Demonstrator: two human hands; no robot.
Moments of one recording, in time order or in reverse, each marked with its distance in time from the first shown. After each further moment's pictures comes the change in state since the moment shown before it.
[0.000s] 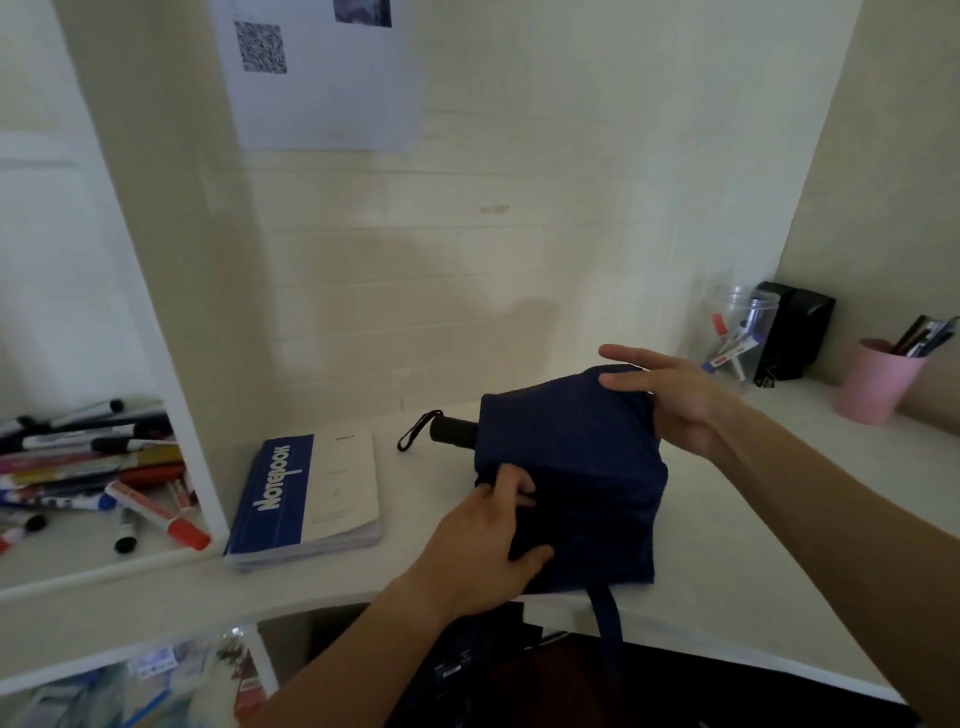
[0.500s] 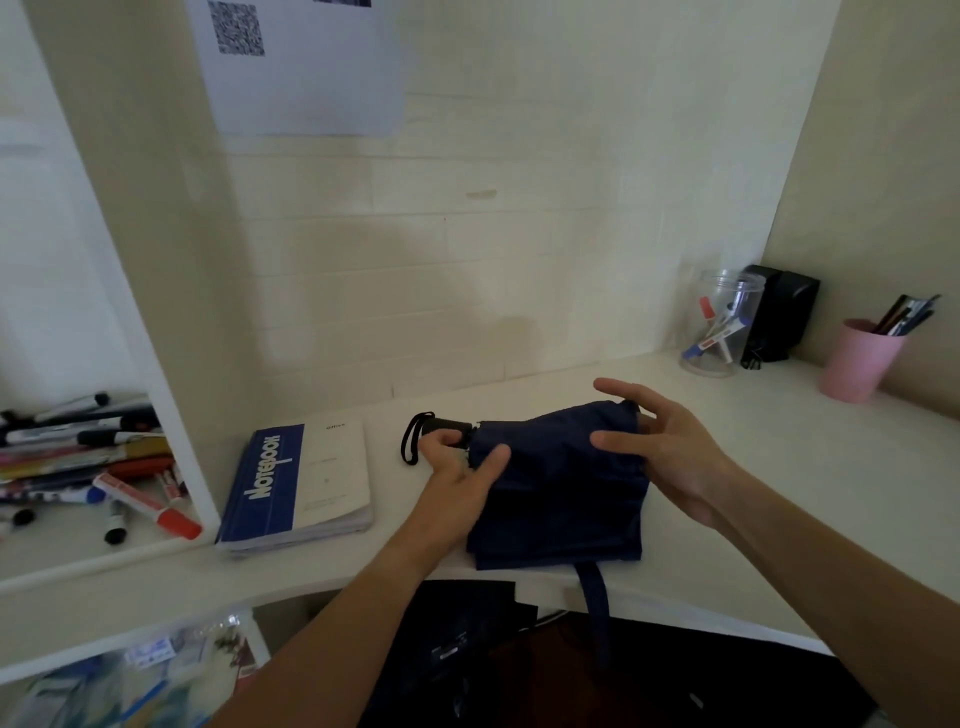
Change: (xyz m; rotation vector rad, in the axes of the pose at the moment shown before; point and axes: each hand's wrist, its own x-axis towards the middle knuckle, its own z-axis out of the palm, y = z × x) left_hand 0.016 0.002 -0.011 -0.831 0.189 -0.524; right_hand -0.045 0.059 -0.003 -0.075 -0.033 -0.144
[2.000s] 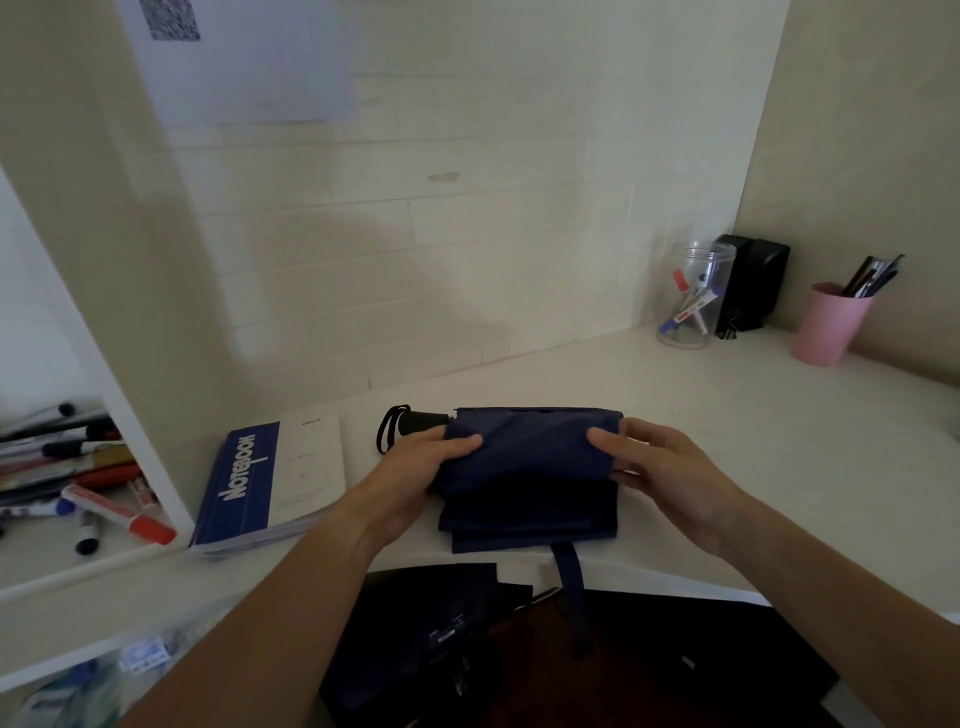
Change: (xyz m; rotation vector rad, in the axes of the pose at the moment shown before) left_hand 0.010 0.021 -0.012 -0.207 -0.187 -0.212; right_hand -0.038 0.022 -0.012 0.019 0.023 0.094
